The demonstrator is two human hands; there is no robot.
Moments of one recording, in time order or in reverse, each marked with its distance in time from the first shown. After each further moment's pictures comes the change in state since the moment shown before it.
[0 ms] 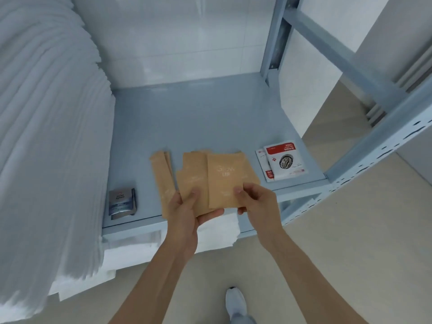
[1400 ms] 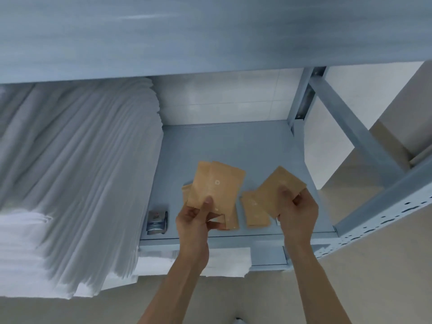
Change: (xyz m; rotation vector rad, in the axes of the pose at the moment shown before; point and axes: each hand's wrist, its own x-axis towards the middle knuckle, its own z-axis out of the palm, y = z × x) left_hand -0.052 0.083 0.059 -0.052 0.204 0.279; right_hand 0.014 -0.136 -0.035 -0.017 0.258 -0.202
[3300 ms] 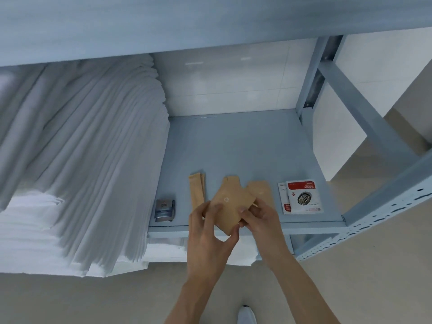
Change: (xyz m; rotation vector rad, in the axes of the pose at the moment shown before) left_hand -0.034 -0.044 -0.043 1.090 -0.148 0.665; right_hand -0.063 0.022 0.023 0.305 -0.552 0.317
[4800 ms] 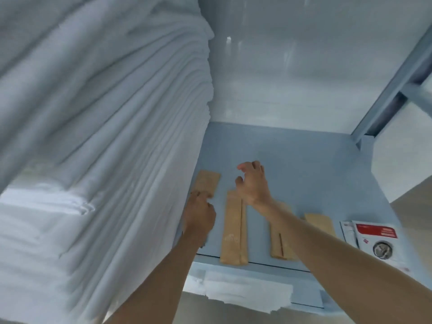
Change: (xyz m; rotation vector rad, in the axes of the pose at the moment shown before) left_hand 0.150 -0.198 -0.005 0.178 -0.096 -0.328; right_hand 0.230 0.065 0.142 -1.138 -0.039 -0.430
